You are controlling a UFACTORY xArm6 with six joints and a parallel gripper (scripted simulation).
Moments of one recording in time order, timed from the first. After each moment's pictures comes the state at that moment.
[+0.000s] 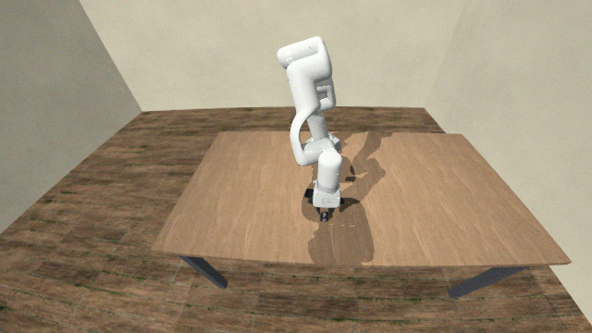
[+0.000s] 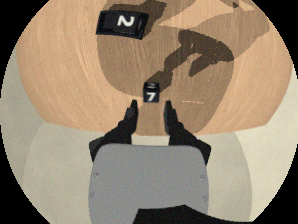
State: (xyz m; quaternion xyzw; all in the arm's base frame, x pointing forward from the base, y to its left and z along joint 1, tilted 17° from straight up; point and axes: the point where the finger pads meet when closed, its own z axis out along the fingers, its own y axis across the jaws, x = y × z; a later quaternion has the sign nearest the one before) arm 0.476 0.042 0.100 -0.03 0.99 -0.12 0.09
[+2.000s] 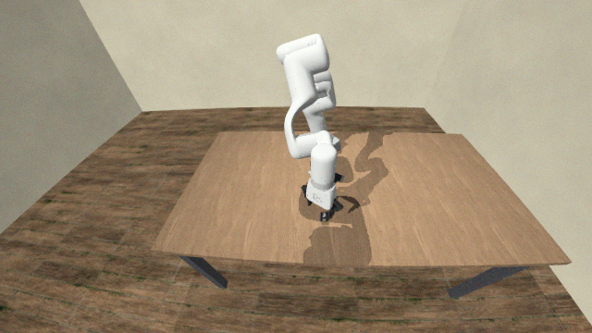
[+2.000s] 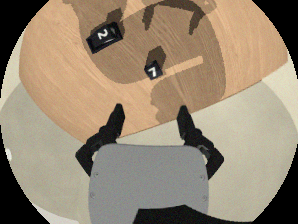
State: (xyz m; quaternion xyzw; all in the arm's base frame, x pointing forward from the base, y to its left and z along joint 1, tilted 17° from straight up) arm 0.492 0.035 0.153 0.25 0.96 -0.08 0.11
